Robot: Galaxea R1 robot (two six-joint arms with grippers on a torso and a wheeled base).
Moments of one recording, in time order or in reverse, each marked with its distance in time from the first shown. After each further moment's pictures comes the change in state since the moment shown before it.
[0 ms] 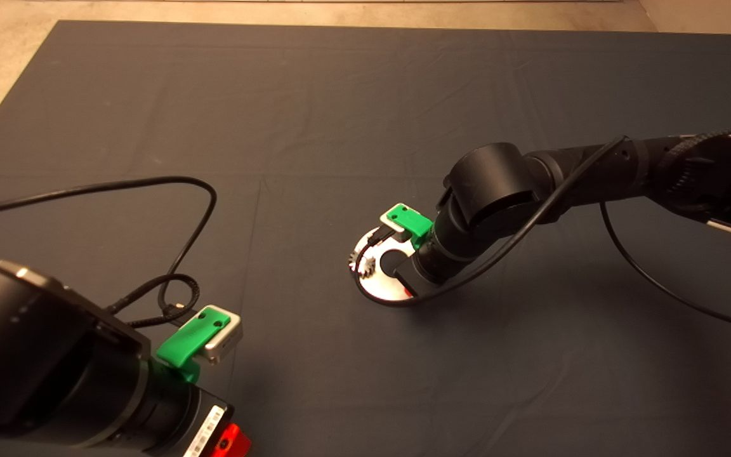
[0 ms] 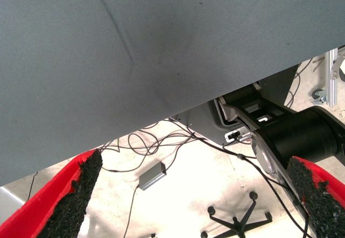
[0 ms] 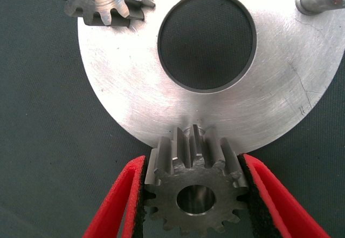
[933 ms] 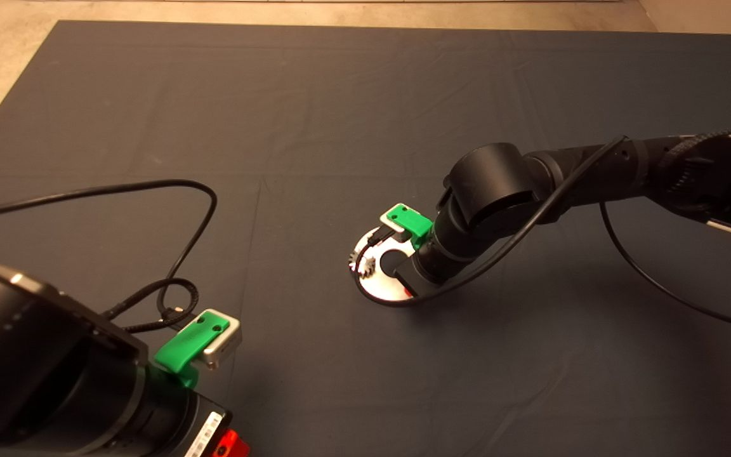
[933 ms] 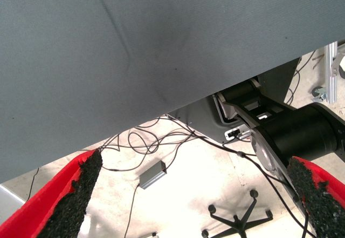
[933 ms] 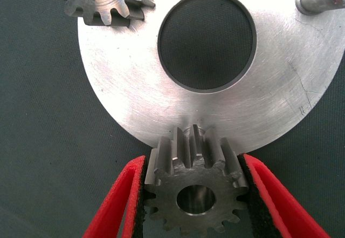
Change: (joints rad) left arm 0.000 0.000 0.013 -0.005 0.000 -0.004; right arm -0.001 0.000 0.000 0.000 0.000 -0.001
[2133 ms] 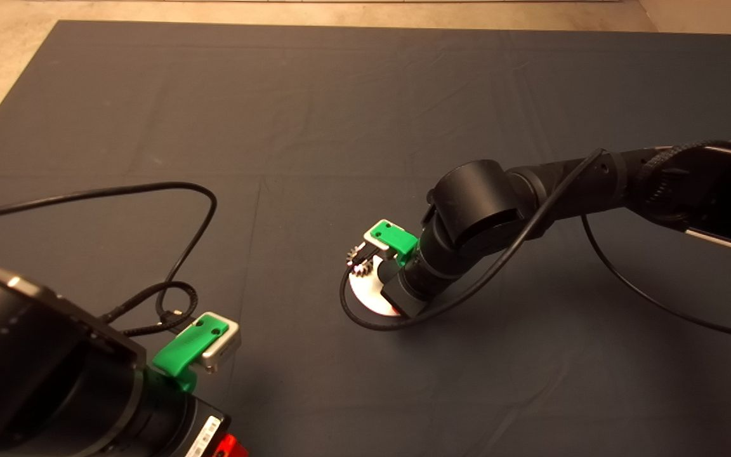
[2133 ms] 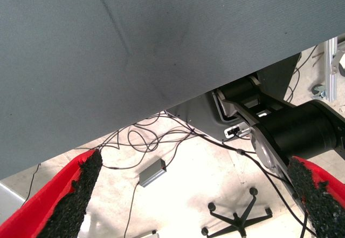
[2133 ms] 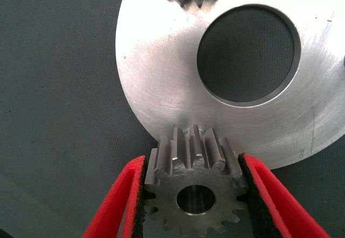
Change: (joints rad) left arm 0.000 0.000 0.005 -0.008 0.000 -0.004; right arm -0.027 0.044 0.012 -0.001 -0.001 -0.016
